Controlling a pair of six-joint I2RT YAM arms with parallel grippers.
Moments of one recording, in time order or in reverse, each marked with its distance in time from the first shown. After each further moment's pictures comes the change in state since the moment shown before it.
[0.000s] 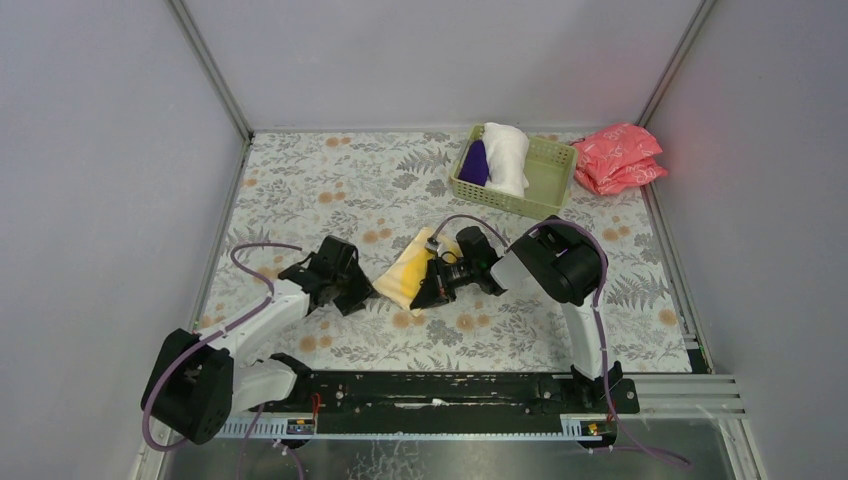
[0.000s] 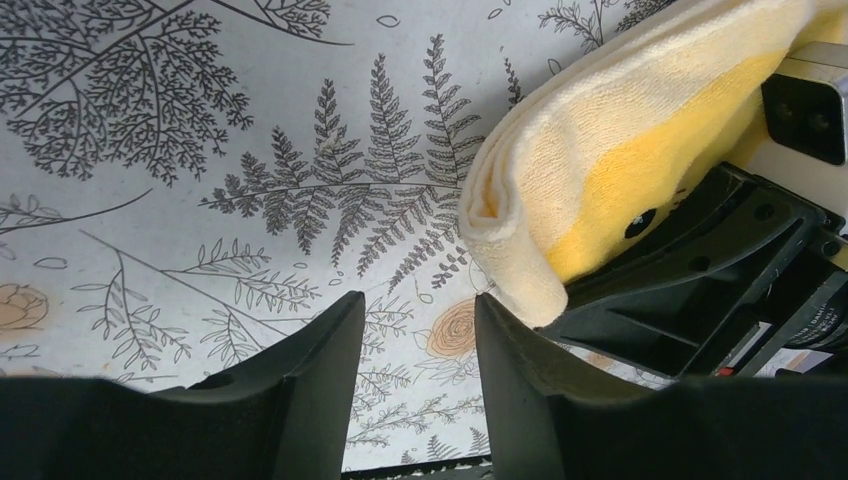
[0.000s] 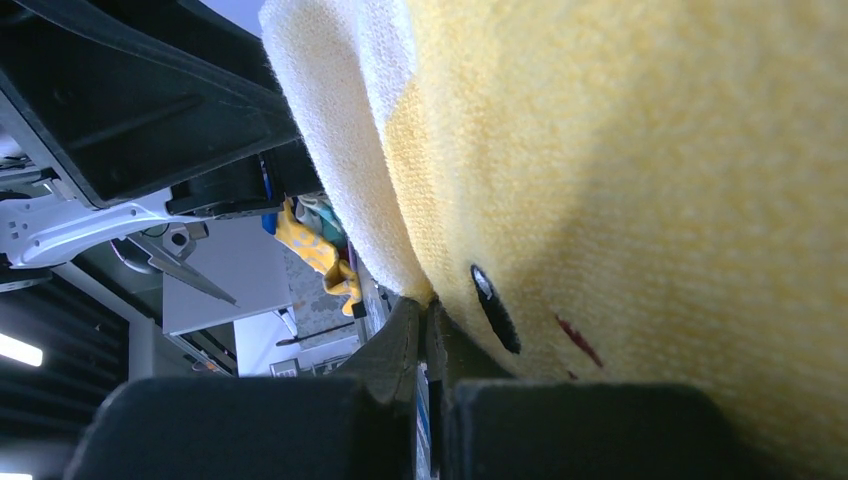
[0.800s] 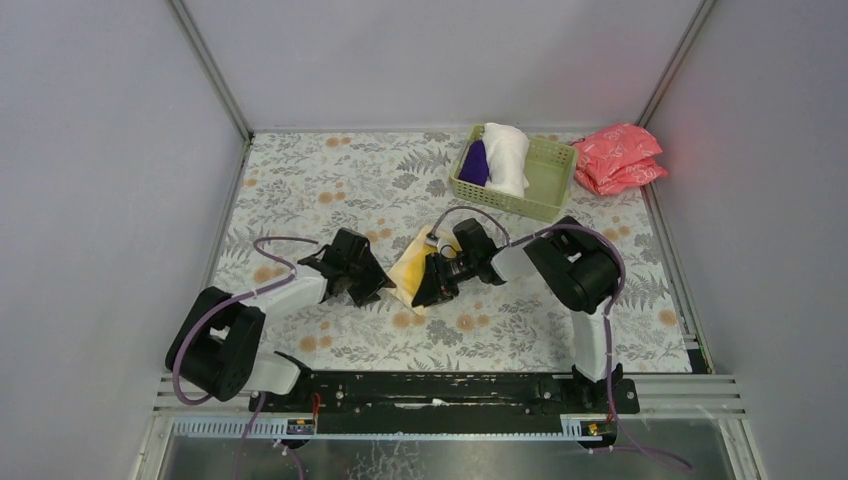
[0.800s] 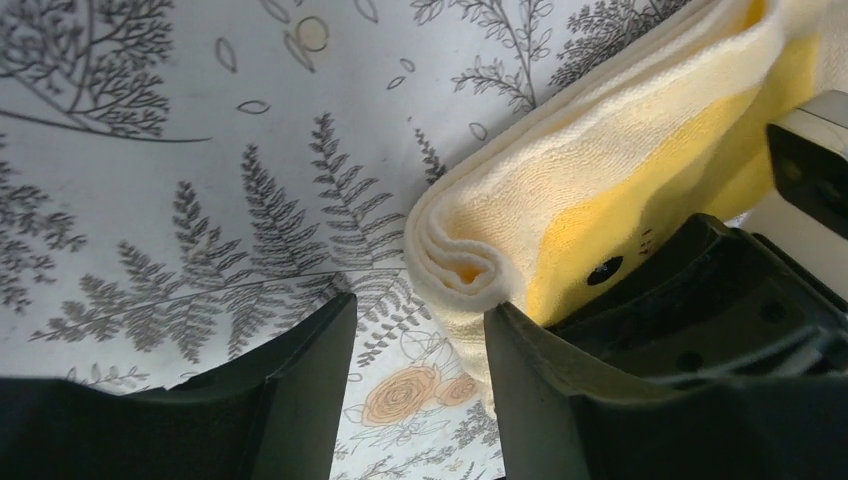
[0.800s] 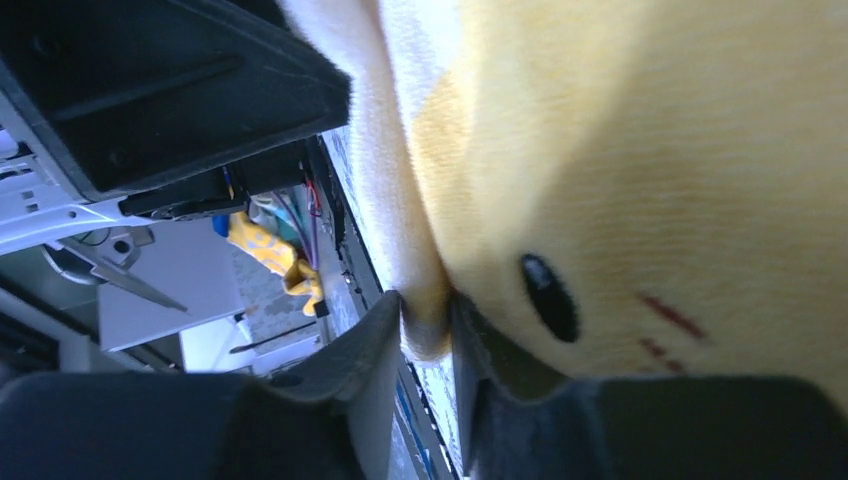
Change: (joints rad) left arm 0.000 0.217 0.014 0.237 0.068 -0.016; right arm 0.000 -0.075 0.050 -0.272 0.047 -0.164
